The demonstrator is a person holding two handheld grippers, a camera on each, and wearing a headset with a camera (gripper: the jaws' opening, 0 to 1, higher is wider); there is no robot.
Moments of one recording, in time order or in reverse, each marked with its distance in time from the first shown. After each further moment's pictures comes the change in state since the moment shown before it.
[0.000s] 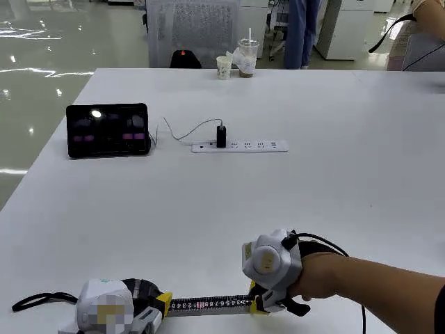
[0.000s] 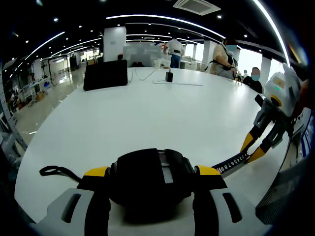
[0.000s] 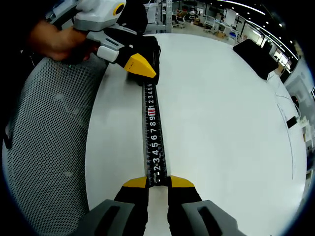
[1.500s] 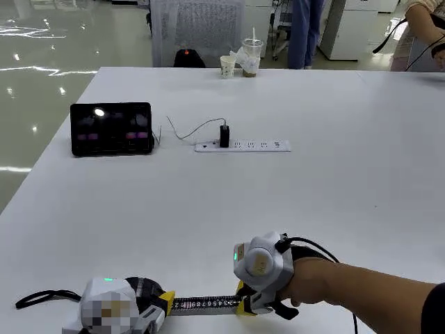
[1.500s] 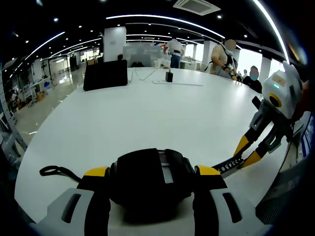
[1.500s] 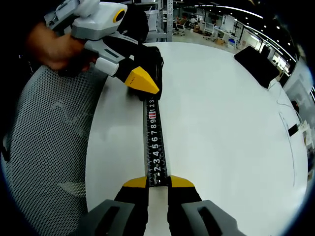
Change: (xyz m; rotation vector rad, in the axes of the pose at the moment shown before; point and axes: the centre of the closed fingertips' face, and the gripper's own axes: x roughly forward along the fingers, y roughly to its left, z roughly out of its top) left arm 0.000 0.001 0.001 0.001 -0.001 0.000; right arm 0.010 0.003 0.028 -0.008 -0.076 -0.002
